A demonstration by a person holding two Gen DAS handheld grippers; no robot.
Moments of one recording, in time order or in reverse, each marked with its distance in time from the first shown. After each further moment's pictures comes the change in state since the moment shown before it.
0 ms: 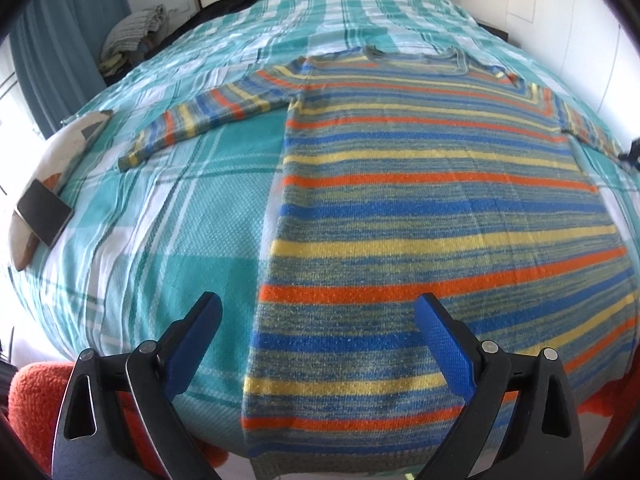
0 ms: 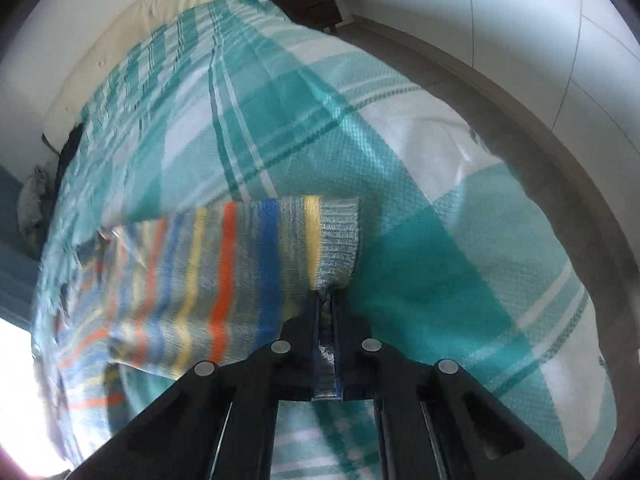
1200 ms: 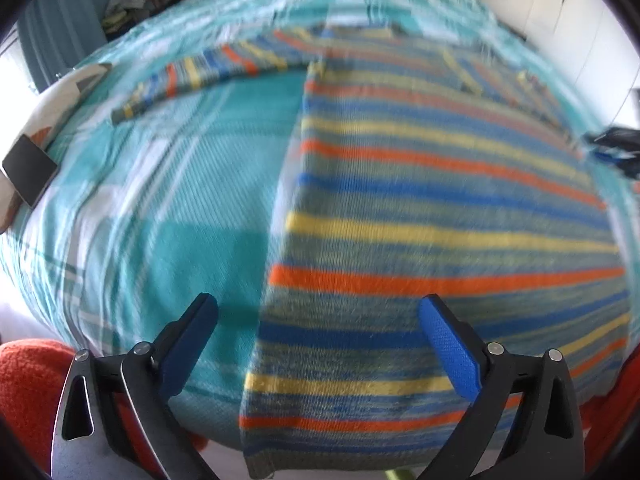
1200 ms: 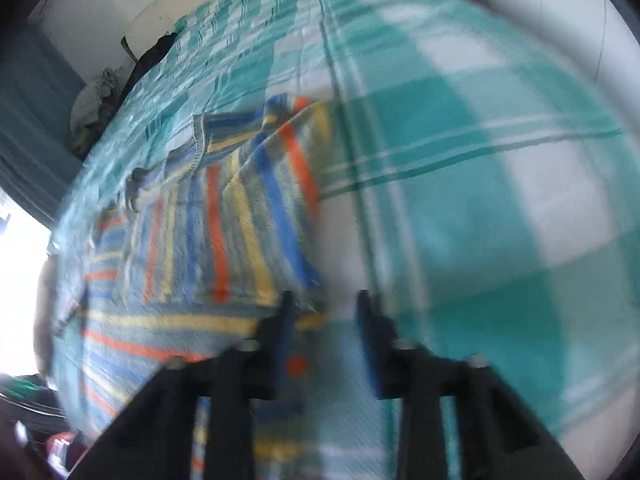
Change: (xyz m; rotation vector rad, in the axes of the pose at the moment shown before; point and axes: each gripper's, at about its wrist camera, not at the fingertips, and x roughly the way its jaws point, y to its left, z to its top) left arm 0.030 0.016 -0.002 -0.088 0.146 -0.046; right arm 0.027 0.188 -0.089 -0.358 0.056 0.130
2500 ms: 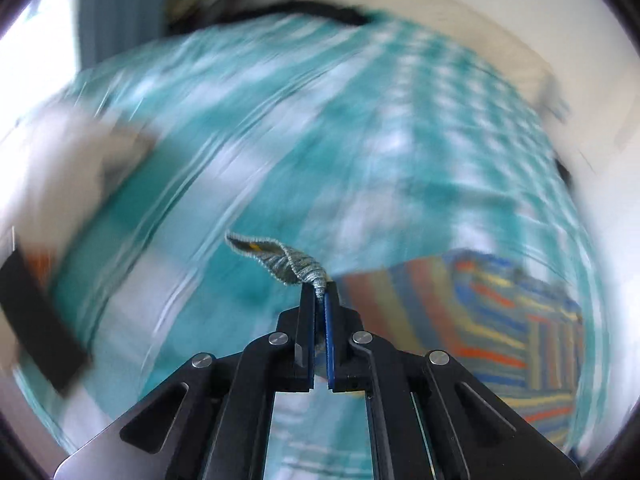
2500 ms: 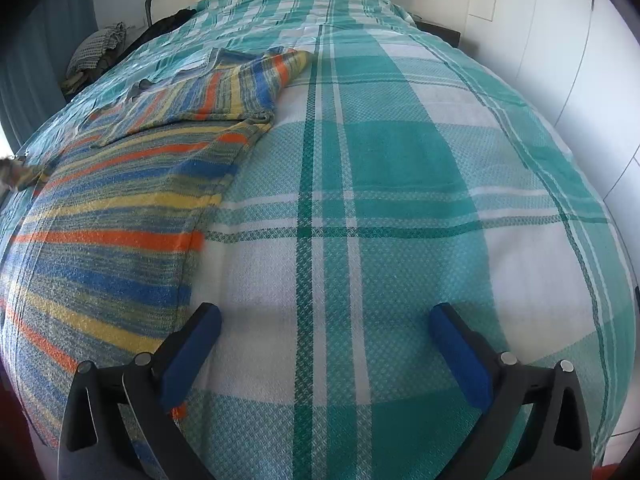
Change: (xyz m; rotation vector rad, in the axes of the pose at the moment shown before) left arm -0.007 0.161 0.249 -0.259 -0.211 -0.080; right arm -0.039 -0.015 -0.134 -0.189 -0.085 -0.214
